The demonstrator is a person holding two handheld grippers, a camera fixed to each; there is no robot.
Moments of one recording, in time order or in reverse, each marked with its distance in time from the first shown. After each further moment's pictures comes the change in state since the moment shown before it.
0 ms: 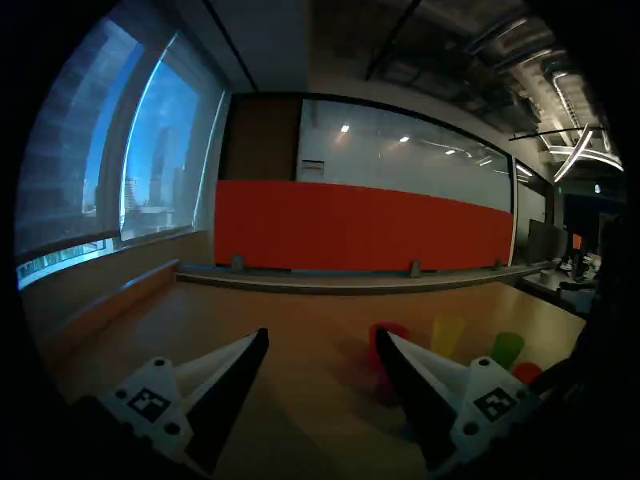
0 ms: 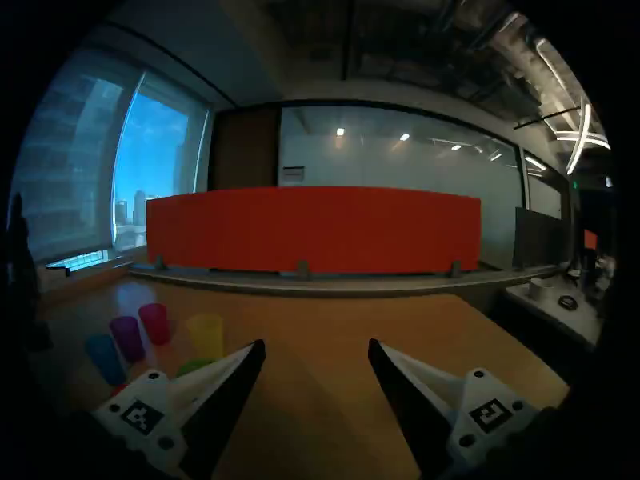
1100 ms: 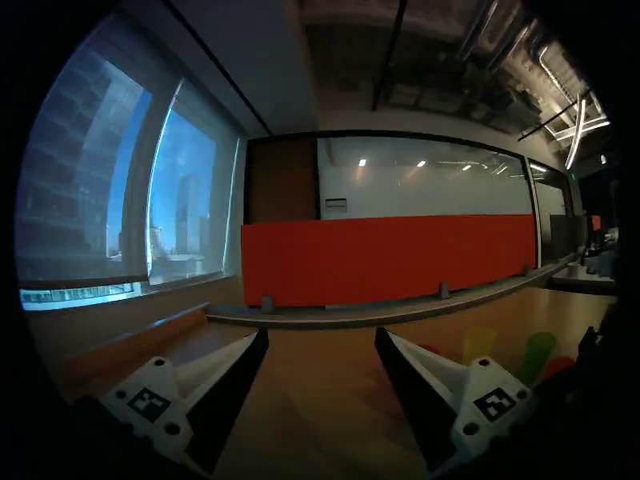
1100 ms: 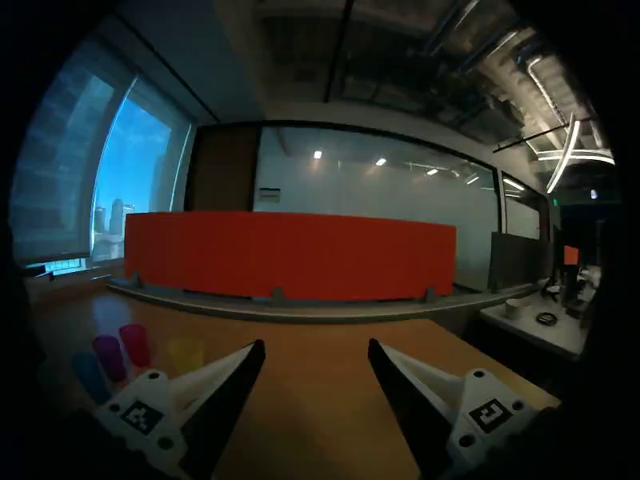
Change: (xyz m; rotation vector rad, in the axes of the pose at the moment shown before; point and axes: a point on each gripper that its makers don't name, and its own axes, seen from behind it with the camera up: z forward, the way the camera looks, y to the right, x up) left arm 0.015 -0.013 -0.001 0.138 0.171 0.105; right arm 0.032 0.005 0.001 -0.114 0.080 -0.030
